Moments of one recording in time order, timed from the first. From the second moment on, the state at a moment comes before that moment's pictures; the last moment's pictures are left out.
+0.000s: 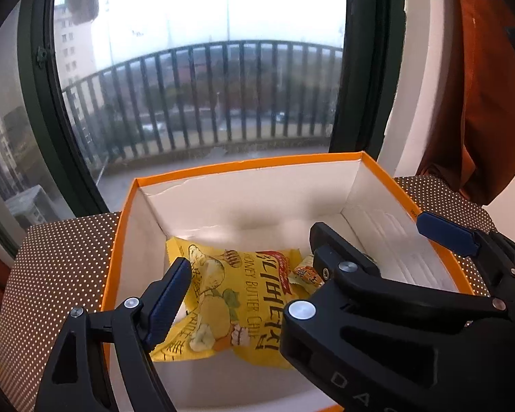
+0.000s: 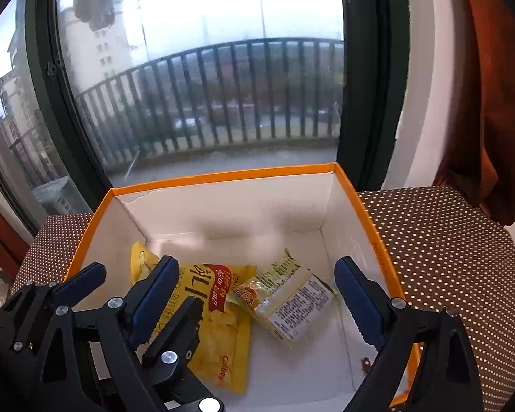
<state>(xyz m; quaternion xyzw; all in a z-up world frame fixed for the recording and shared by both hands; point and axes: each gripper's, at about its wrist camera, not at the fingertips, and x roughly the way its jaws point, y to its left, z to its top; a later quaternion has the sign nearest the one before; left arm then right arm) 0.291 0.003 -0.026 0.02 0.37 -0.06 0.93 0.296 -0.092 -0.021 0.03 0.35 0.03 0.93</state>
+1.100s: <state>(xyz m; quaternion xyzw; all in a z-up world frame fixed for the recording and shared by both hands) 0.105 -0.008 0.033 0.05 0.24 -0.04 0.97 0.115 -0.102 0.035 0.04 0.23 0.04 0.97</state>
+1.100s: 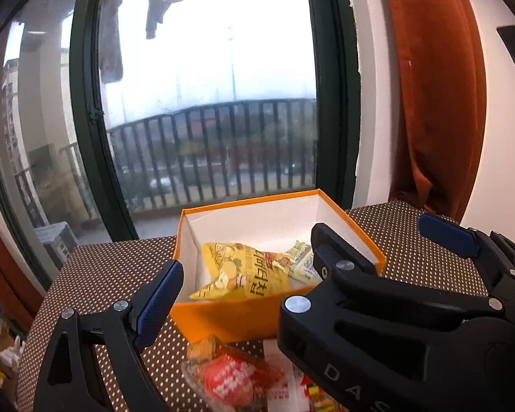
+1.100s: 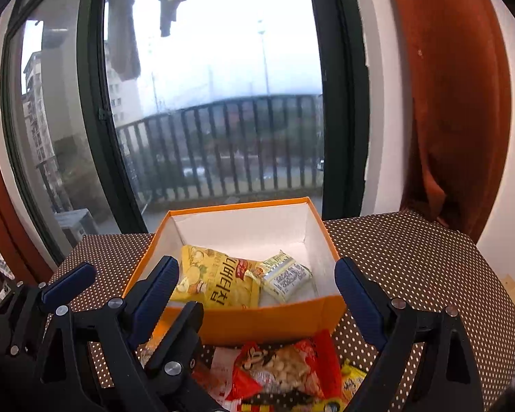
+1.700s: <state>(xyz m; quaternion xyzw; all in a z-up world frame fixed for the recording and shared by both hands) 0.044 -0.016 -0.009 0.04 0.26 -0.07 0.96 0.046 -0.112 -0.006 0.02 0.24 0.03 0.97</state>
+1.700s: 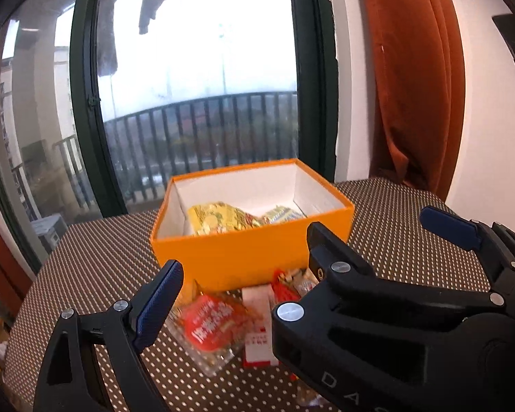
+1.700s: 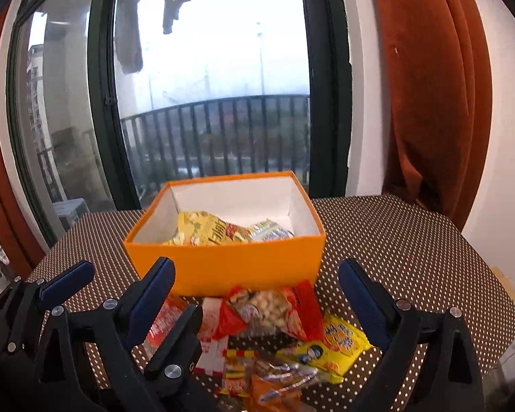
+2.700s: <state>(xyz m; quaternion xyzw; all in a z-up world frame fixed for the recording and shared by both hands) 0.055 -0.044 -0.138 0.03 0.32 -0.07 0.94 0.057 -0.154 -0.128 0.03 0.30 -0.01 0.95</state>
